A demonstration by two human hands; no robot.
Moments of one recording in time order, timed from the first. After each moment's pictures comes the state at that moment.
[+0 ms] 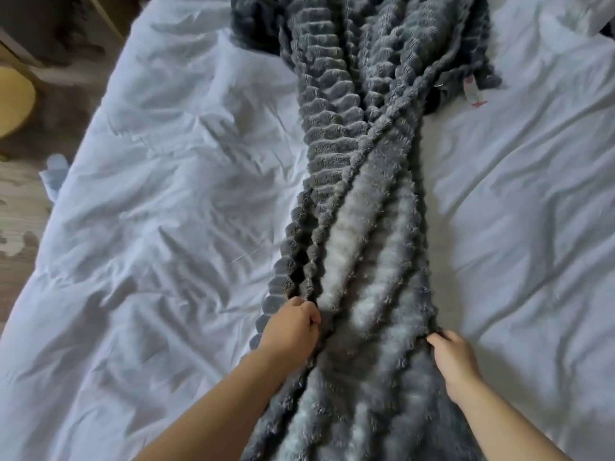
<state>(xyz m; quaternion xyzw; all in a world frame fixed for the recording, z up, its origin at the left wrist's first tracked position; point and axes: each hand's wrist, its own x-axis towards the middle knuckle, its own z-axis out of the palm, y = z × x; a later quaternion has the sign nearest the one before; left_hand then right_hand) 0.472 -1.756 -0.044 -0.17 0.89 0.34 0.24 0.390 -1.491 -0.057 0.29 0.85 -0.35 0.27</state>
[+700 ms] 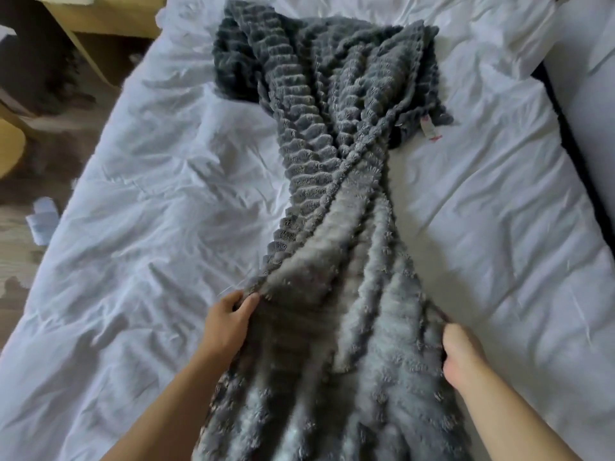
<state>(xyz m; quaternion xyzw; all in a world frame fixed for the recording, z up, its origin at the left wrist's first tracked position) 0.468 -1.824 -0.013 -0.39 0.76 0.52 0.03 0.344 -1.498 0.004 0.43 0.70 -0.51 0.24</state>
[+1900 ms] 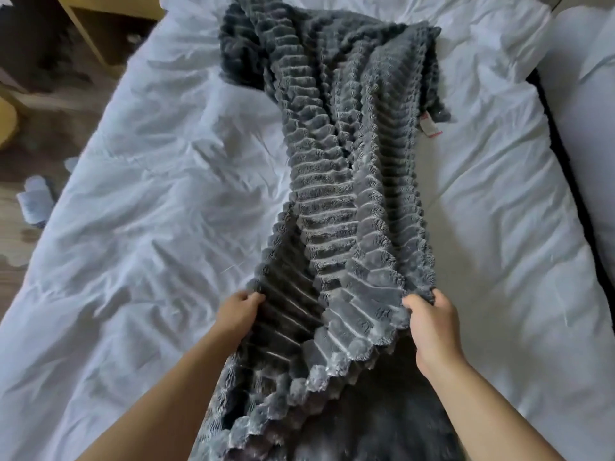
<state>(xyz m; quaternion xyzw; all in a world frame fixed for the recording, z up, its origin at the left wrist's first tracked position) 0.480 -1.814 -0.039 -0.48 0.68 0.53 0.16 0.388 -1.559 0.070 0.24 0.81 -0.51 0.13</state>
